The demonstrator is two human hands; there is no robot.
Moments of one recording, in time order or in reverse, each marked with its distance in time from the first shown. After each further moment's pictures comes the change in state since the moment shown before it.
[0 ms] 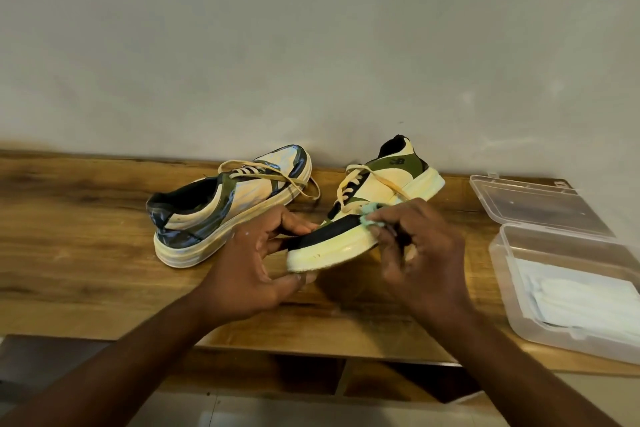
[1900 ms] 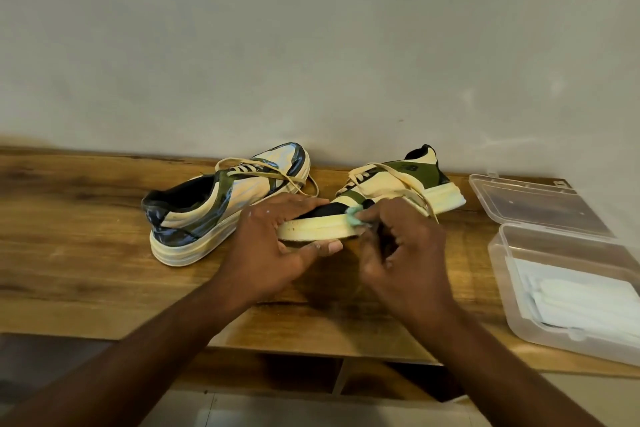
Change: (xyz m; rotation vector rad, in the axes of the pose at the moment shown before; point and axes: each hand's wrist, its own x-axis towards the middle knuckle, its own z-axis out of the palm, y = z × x) left_hand 0.025 0.012 0.015 0.300 0.100 -0.027; right_hand 0.005 -0.020 0.011 -0.008 -0.021 0.092
